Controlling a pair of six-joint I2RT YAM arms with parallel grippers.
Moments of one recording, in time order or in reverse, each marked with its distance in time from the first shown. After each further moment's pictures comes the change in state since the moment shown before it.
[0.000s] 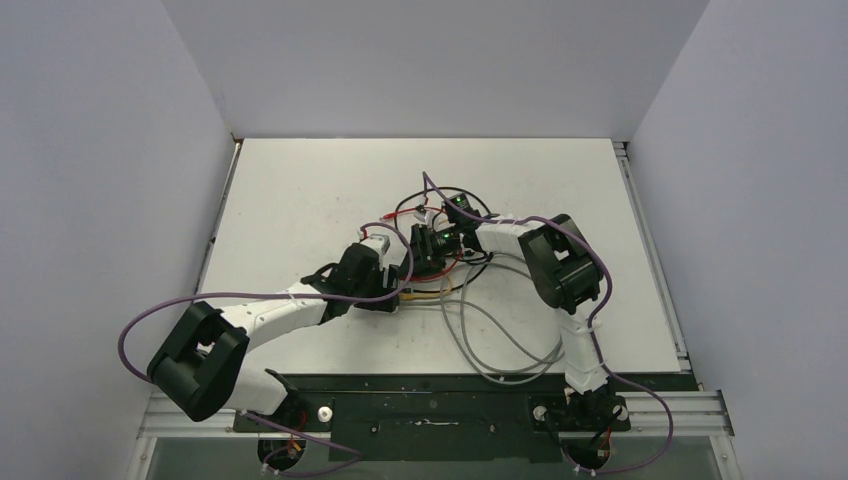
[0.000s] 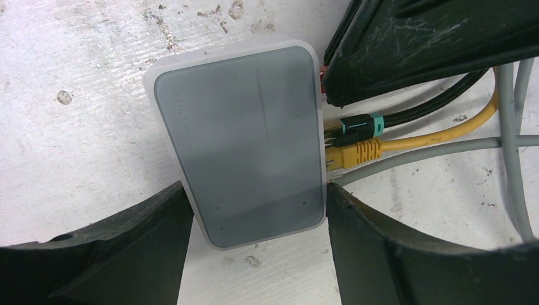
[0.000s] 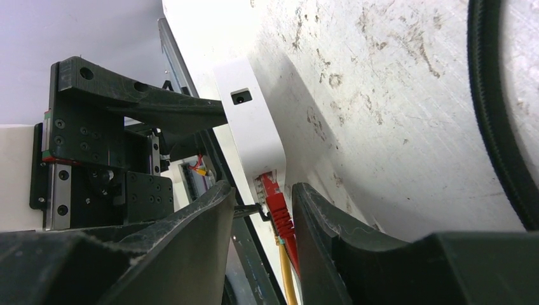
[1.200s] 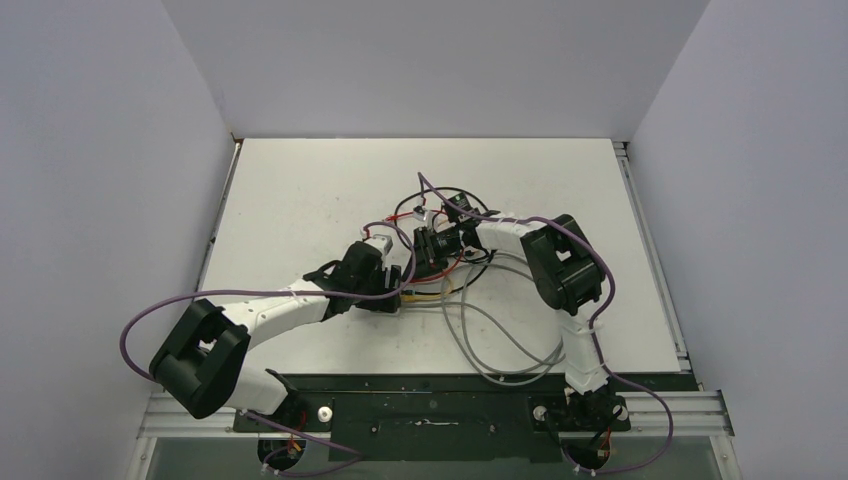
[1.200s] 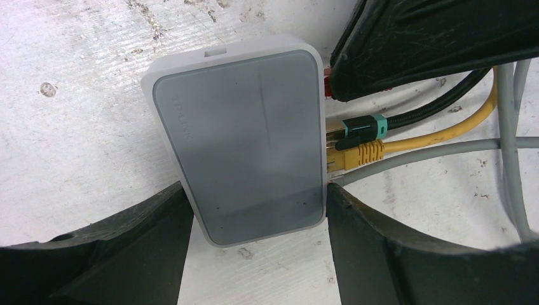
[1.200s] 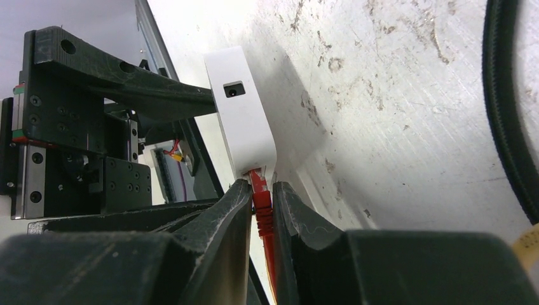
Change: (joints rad) left arm -0.005 0.015 0.035 -0.060 0.014 -0.008; right arm 0.002 -0.016 0.016 -0.108 0.011 -0.163
